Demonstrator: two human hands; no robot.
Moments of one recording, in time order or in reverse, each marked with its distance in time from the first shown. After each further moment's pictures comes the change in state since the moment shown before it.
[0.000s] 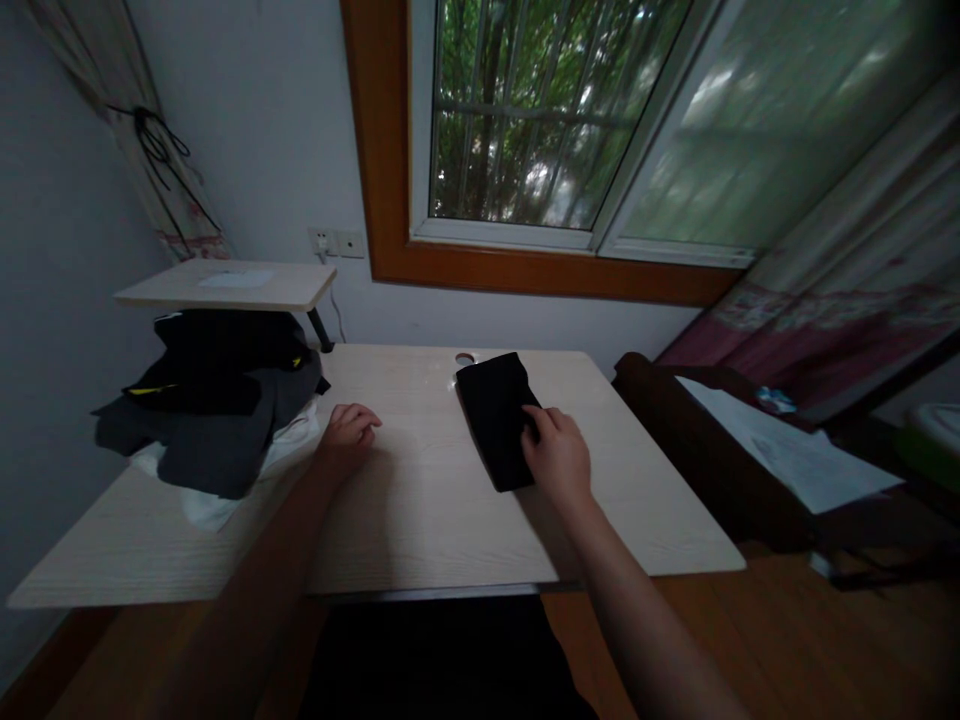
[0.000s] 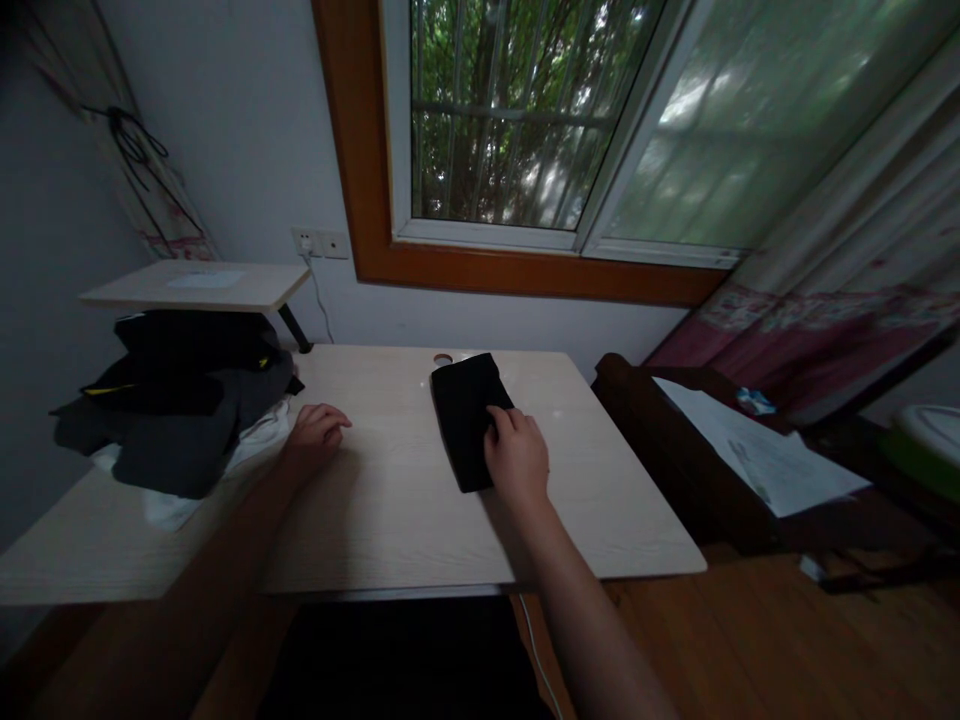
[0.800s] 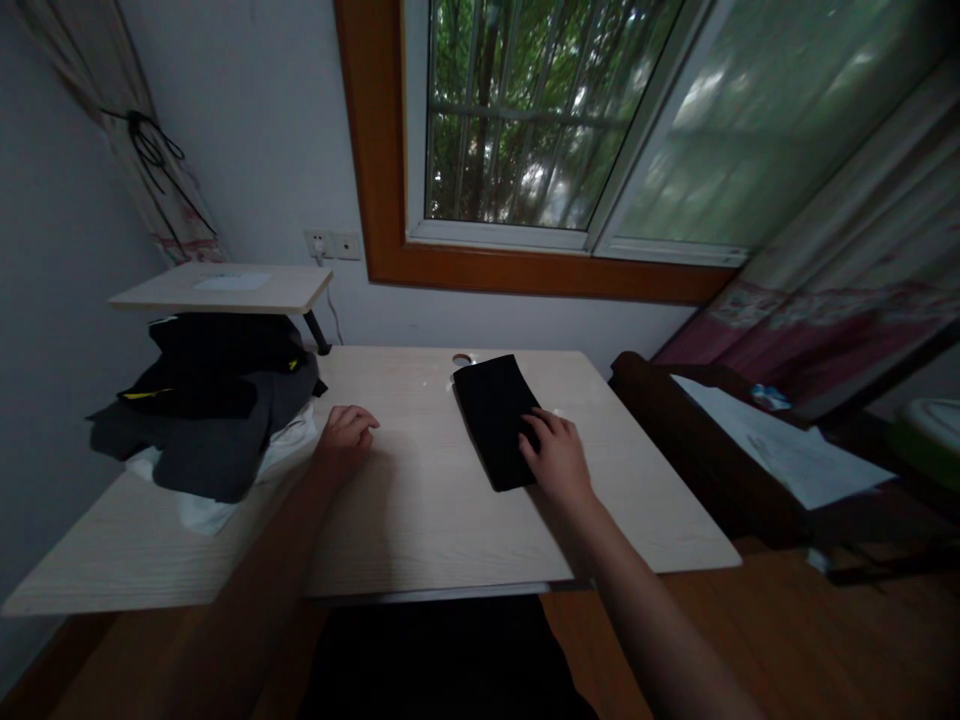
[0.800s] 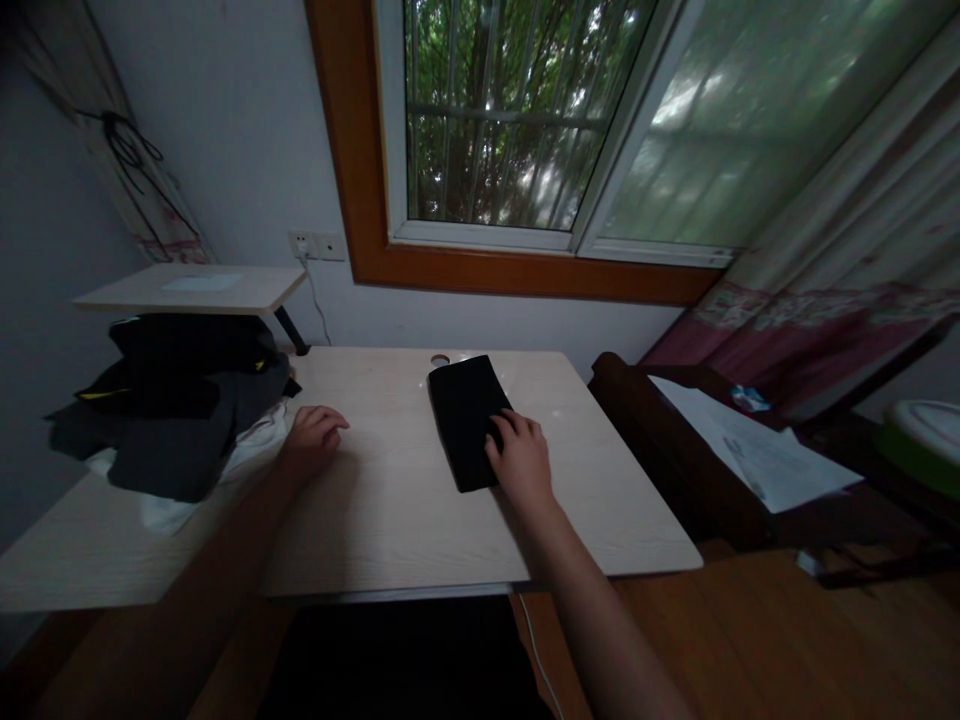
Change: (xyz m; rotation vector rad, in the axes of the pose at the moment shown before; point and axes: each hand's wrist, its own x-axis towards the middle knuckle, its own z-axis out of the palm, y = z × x) left_hand 0.001 0.003 -0.001 0.021 0.004 0.001; right_hand -0.012 0.039 0.027 0.112 -0.065 -0.007
